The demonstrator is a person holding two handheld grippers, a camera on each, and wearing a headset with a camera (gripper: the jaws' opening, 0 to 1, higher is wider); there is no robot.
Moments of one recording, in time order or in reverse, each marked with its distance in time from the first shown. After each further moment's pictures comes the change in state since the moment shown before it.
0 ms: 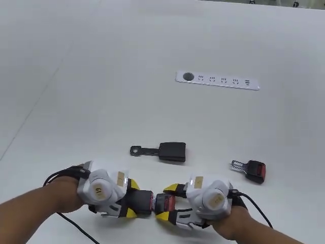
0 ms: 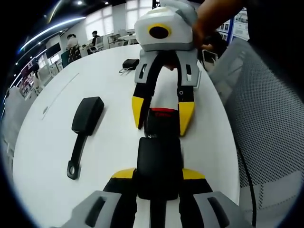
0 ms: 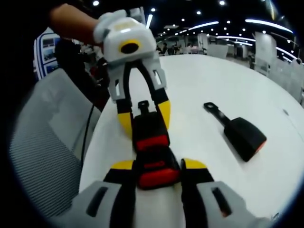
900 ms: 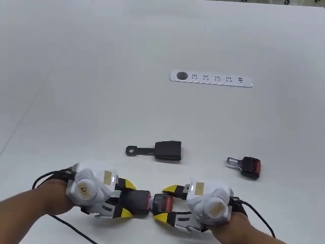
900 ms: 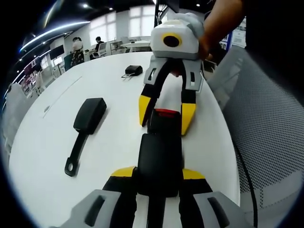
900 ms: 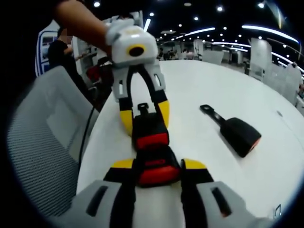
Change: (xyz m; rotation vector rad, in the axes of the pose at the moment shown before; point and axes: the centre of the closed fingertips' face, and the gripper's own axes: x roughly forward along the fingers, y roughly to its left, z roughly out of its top) left arm -0.004 0.002 0.001 -0.026 -0.099 -0.014; right arm -0.002 0.006 -0.005 -0.016 -0.052 -0.063
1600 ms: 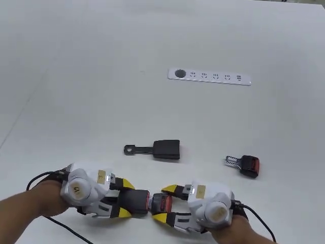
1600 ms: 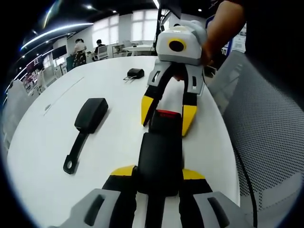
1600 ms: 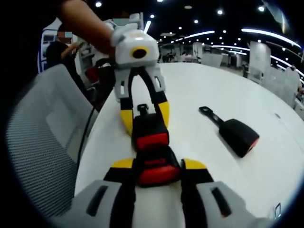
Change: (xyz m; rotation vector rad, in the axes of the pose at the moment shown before) left arm -0.001 -0.001 0.000 -0.023 -0.045 -0.004; right arm -0.001 -0.001 0.001 -0.013 -0.017 -0.020
